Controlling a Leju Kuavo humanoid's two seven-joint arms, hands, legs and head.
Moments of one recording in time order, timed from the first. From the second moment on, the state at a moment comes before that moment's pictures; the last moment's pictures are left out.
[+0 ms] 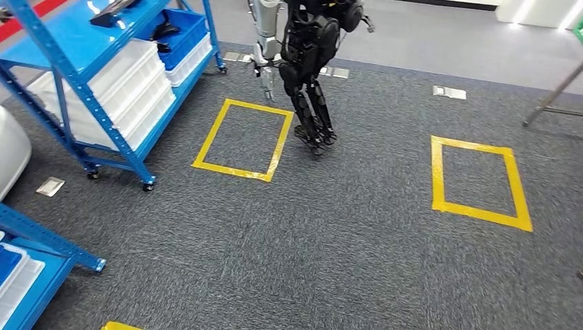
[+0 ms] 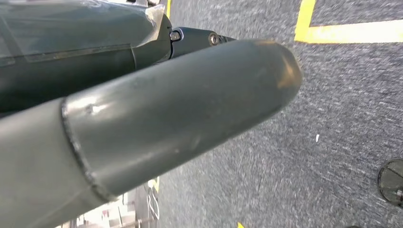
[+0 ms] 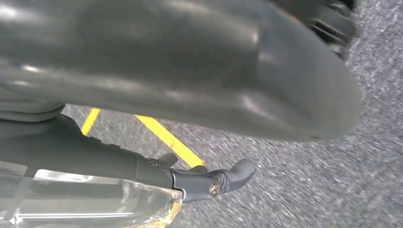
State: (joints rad) left arm -0.11 -0.08 -1.49 -0.10 1.39 0.41 0.28; right arm -0.09 0.17 -1.13 -0.24 1.25 -0.12 -0.35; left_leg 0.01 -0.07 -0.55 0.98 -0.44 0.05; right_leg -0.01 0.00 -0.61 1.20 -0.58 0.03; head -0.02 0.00
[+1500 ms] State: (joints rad) left arm -0.11 -0.06 -1.55 -0.10 1.31 0.37 0.26; right arm -0.07 0.18 -1.15 -0.24 1.20 -0.15 -0.36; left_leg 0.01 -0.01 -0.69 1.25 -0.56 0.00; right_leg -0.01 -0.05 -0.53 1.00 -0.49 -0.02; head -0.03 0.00
